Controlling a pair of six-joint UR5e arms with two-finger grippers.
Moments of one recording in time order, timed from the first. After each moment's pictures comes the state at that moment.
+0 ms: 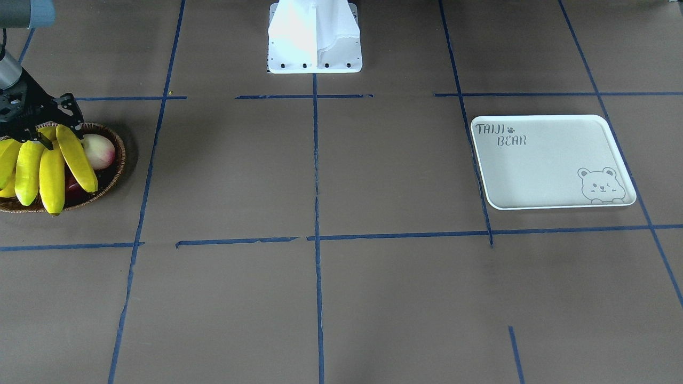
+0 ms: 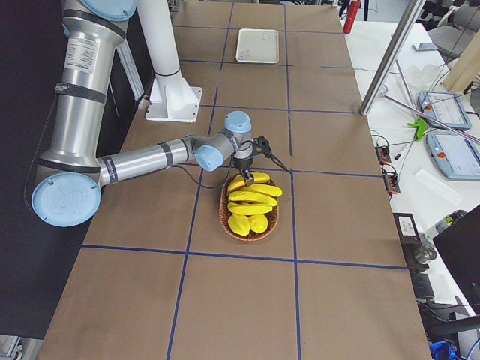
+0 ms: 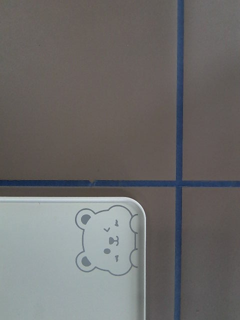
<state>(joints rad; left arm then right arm) -1.61 -1.46 -1.72 -1.49 -2.41 0.05 0.89 -1.78 1.99 -1.14 2.09 0.46</state>
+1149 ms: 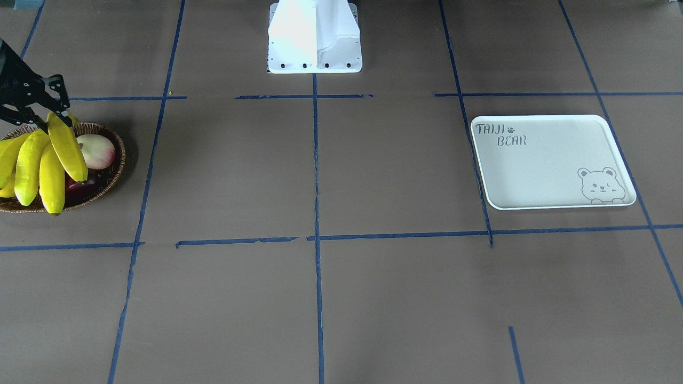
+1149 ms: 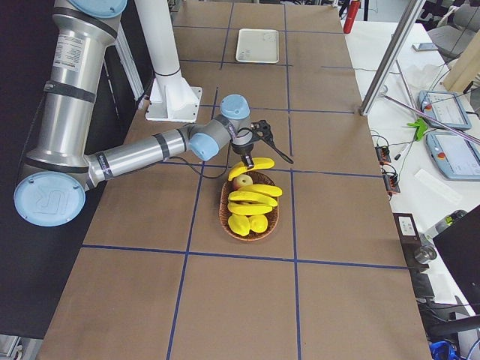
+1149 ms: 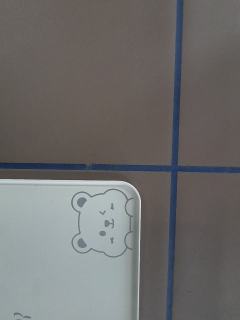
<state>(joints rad) -1.61 -1.50 -1.73 -1.51 -2.45 0.02 1.04 -1.78 2.11 -1.18 2.25 0.48</state>
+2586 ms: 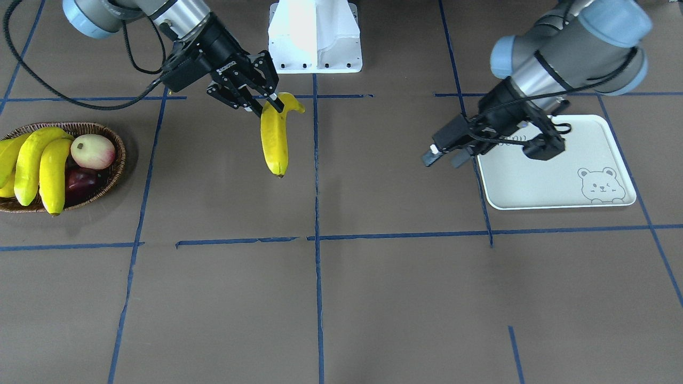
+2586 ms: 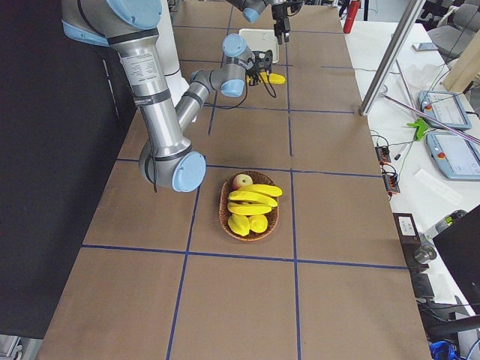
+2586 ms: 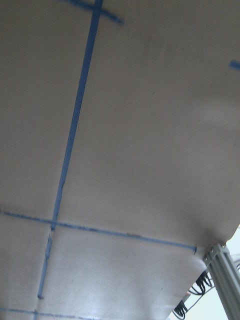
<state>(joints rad) -0.86 -2.02 -1.73 -2.39 -2.18 -1.75 0.54 -1.17 2.01 -1.00 1.78 1.49</state>
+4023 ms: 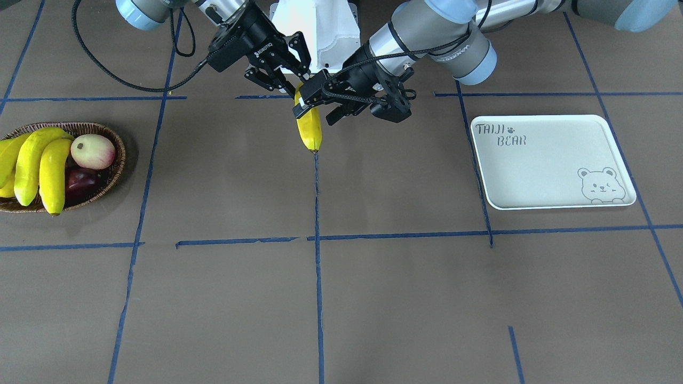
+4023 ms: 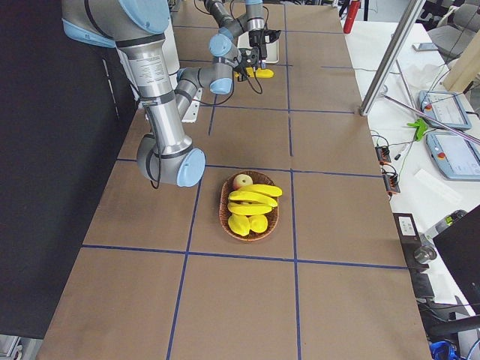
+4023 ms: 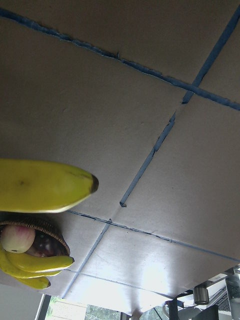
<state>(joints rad) -0.56 -2.18 -1.71 -2.39 -1.94 -1.87 0.42 -1.14 2.02 -0.99 1.66 1.50</state>
